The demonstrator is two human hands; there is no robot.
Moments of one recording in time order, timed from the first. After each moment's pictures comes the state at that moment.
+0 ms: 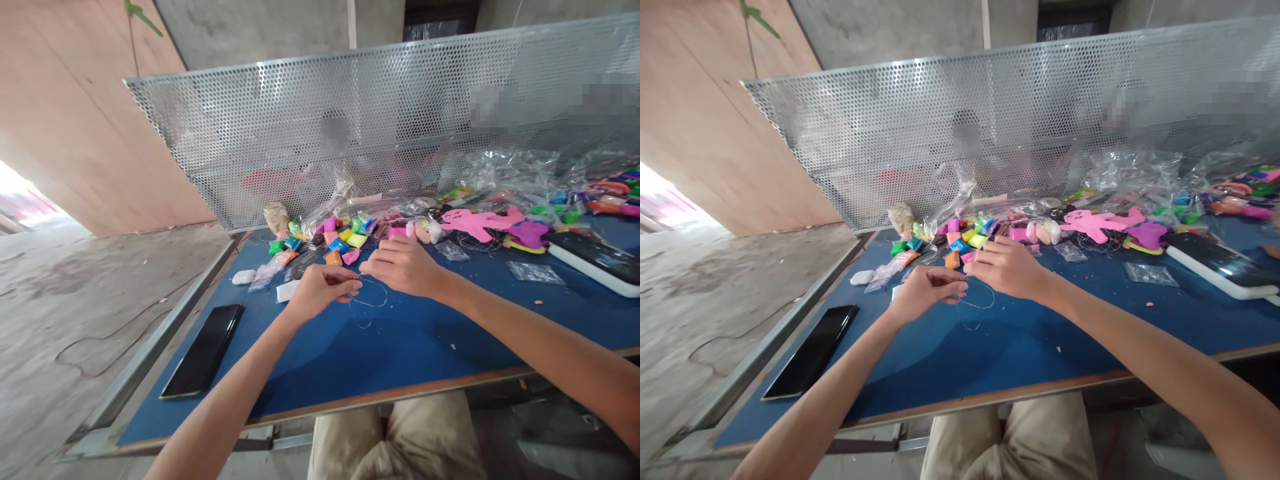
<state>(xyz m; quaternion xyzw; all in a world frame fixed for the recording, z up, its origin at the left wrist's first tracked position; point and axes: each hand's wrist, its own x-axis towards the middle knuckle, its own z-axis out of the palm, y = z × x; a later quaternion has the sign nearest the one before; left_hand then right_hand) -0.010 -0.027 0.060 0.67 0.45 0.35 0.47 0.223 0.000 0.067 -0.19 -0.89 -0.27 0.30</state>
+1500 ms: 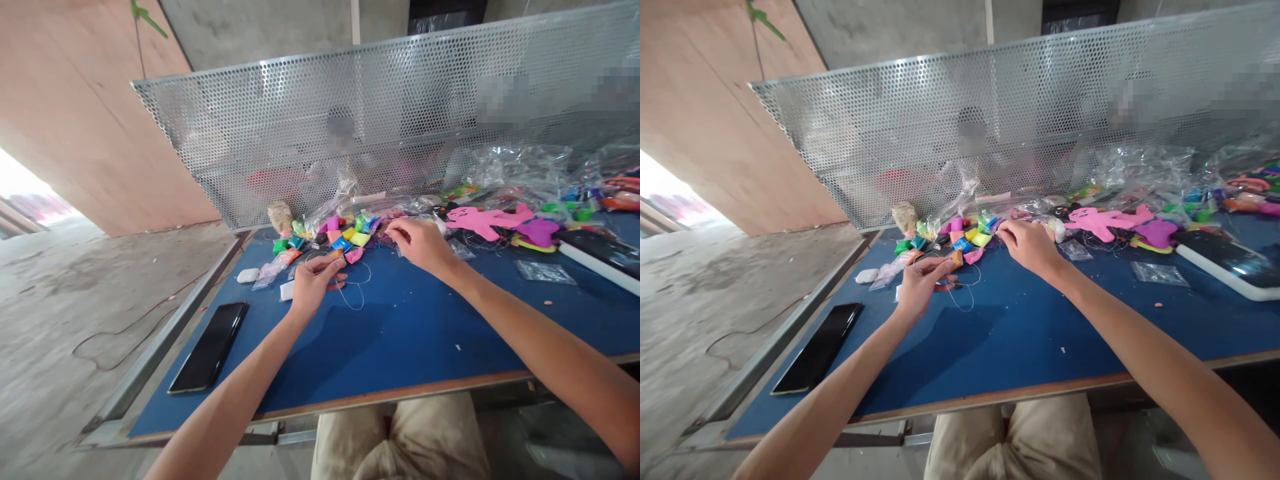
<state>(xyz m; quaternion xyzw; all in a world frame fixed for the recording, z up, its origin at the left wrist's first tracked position) -0.012 -0.013 0.037 0.53 0.47 0.54 0.46 0.251 0.044 0.050 -0.39 -0.80 -0.08 0.44</state>
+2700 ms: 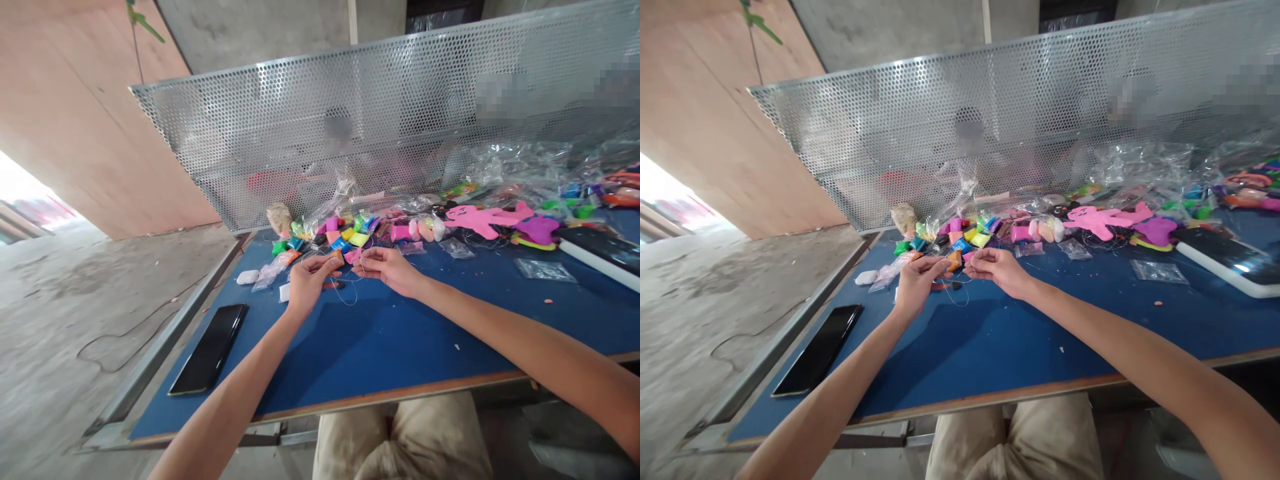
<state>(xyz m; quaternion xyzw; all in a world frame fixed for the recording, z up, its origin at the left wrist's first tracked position) -0.019 0.000 0.030 0.55 0.48 0.54 0.42 0.191 0.034 0.000 -0.24 -0.50 0.67 0.50</state>
